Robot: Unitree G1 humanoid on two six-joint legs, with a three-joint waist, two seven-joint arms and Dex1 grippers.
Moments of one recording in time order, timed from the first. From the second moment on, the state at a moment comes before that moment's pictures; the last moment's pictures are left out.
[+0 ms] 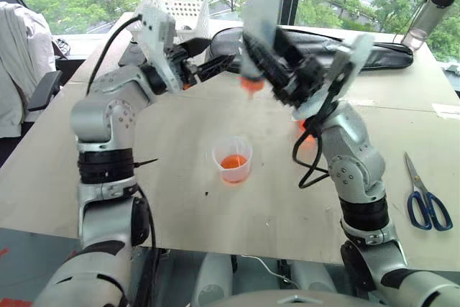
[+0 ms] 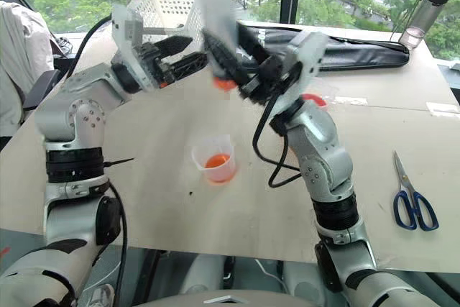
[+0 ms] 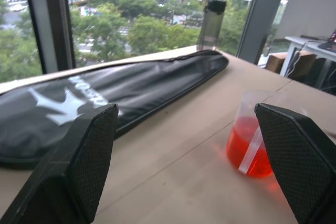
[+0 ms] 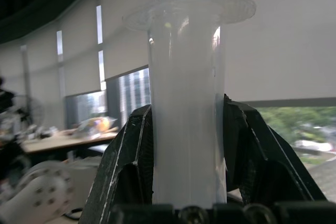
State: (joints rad) left arm -0.78 0.55 0.21 0.05 -0.48 0.71 -0.82; right arm -0.60 -0.04 0.17 -0.32 0.59 0.26 0.52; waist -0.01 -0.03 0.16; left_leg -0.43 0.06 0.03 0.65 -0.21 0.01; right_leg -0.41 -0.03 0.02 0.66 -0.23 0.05
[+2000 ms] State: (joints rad) left arm -0.76 0.94 0.41 -0.33 -1.27 1.30 -0.35; right arm -0.51 0.05 0.22 0.06 0.40 0.04 0.82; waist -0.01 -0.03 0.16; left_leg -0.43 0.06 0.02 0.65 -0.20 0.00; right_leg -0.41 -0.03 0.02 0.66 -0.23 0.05
